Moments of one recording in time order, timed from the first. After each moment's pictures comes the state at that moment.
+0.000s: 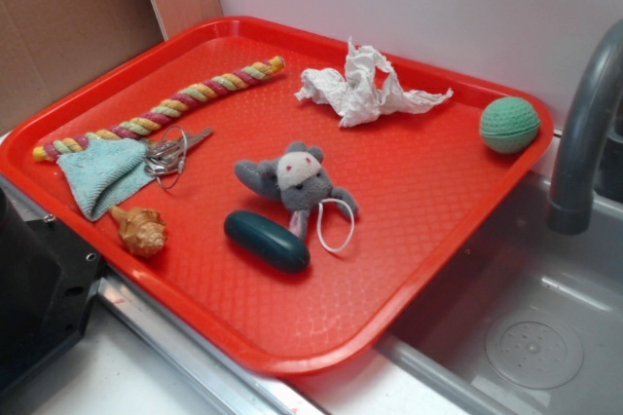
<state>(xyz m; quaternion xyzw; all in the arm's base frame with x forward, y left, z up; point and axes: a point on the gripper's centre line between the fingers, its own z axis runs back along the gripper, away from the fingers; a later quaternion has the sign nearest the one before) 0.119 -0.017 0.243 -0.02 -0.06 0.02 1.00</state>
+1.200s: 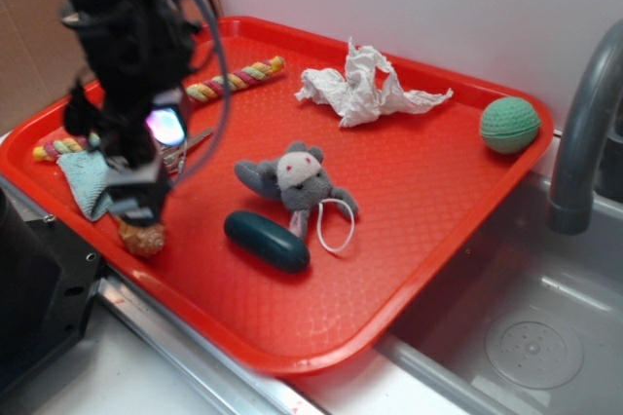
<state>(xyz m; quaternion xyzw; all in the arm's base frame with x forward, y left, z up) 0.144 -0.066 0.067 0.00 0.00 -0.39 0.92</state>
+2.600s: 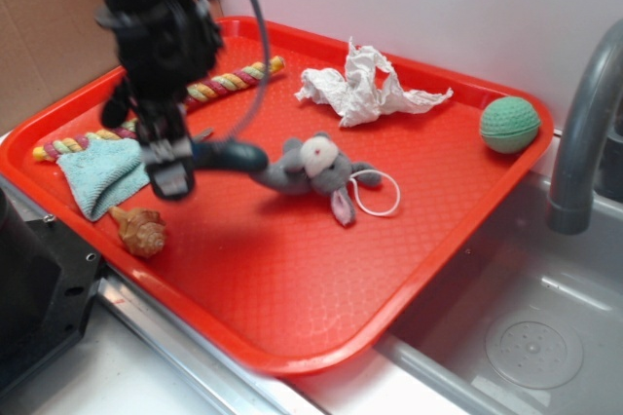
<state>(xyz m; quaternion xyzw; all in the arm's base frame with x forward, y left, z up) 0.153 -0.041 0.090 -0.02 -0.01 -0.21 0.98</state>
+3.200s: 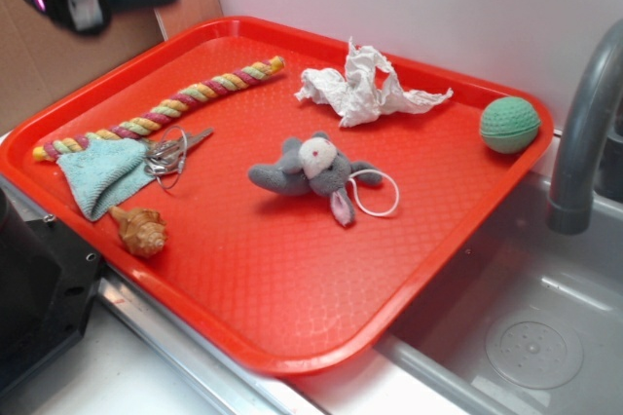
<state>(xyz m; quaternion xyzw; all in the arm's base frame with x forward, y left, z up) 0.141 0.003 0.189 -0.04 -0.01 0.06 1.00</state>
